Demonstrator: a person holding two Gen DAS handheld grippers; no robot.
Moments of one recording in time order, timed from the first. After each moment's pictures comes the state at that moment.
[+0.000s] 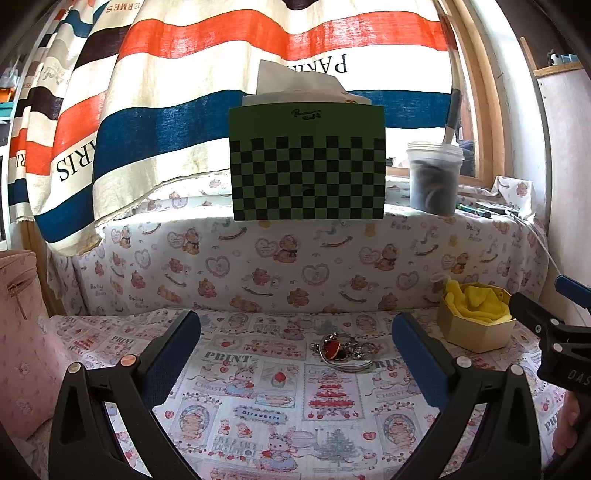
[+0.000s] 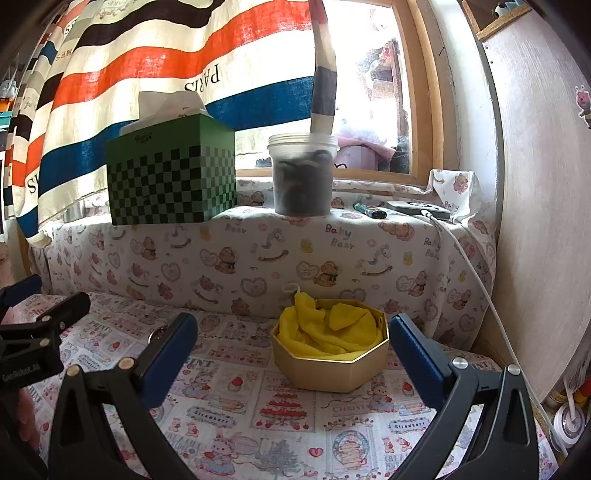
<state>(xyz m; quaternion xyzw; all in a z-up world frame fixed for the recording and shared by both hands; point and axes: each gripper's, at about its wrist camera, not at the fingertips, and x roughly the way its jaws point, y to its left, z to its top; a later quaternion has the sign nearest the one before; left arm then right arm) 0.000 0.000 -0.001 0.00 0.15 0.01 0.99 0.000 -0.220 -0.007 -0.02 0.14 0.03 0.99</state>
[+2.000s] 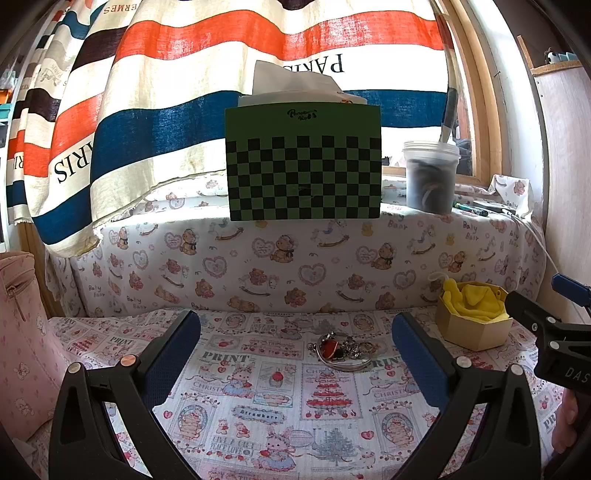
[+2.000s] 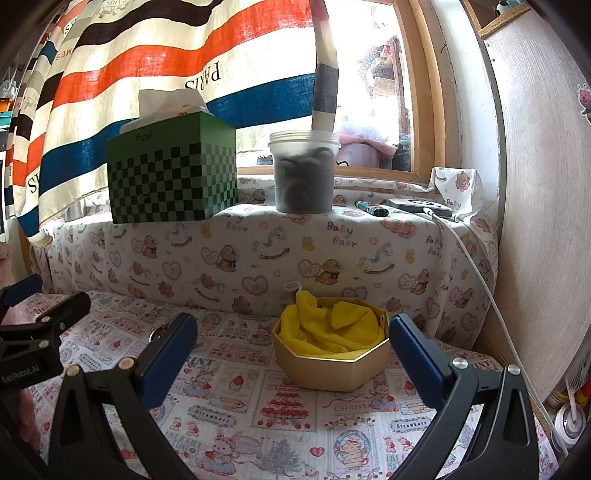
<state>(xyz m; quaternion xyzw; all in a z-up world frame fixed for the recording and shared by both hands) -0.003 0.000 0.000 0.01 0.15 0.01 0.99 -0.001 -0.221 -0.008 -0.01 0.14 0.03 0.99</state>
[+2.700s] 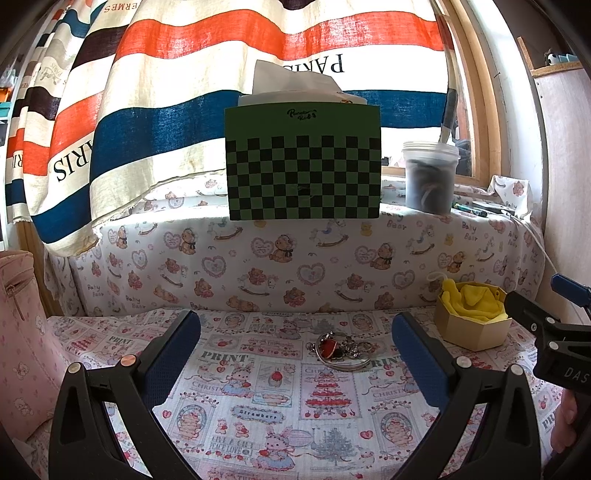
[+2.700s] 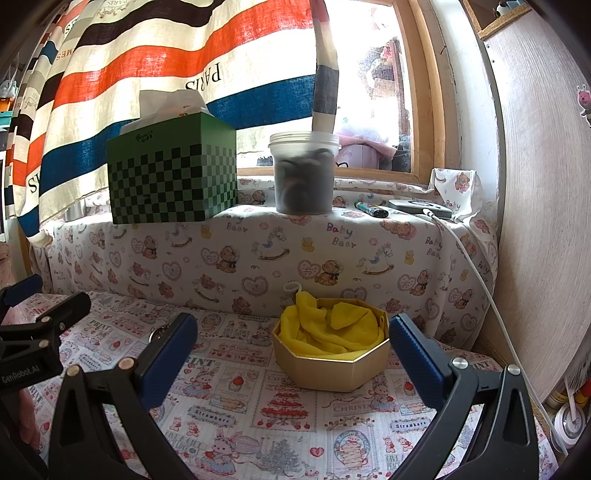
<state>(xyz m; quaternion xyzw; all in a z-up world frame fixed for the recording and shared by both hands) -0.004 -0.002 -0.001 0.01 0.15 0.00 0.99 -0.001 -0.221 -0.008 -0.01 0.14 0.03 0.99</state>
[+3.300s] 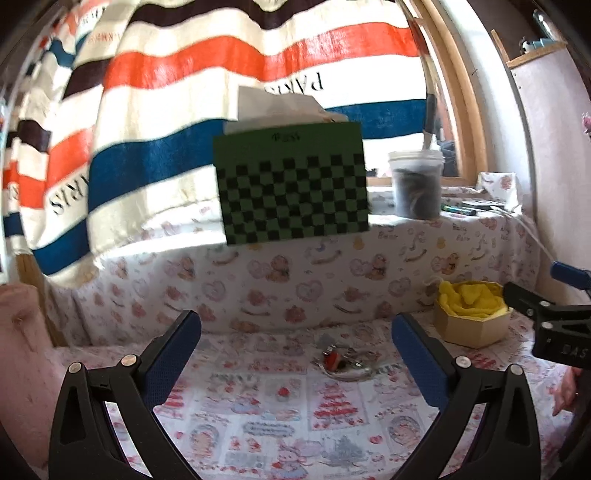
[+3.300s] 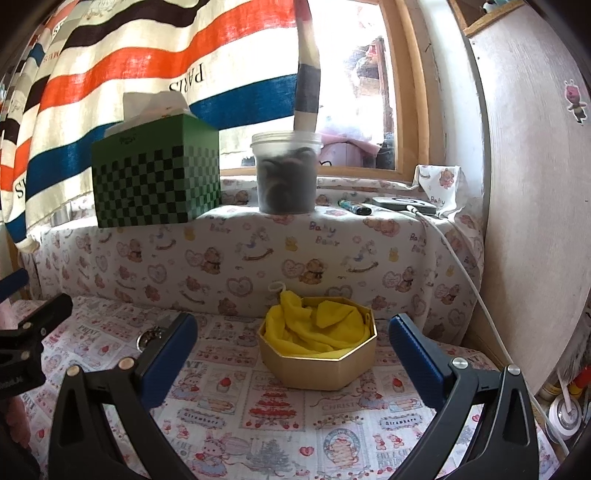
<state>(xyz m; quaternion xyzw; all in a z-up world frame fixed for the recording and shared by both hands) -0.010 -0.009 0.004 0.05 0.11 0.00 0.99 -0.002 -0.225 -0.007 0.00 0.14 0.01 0.99</state>
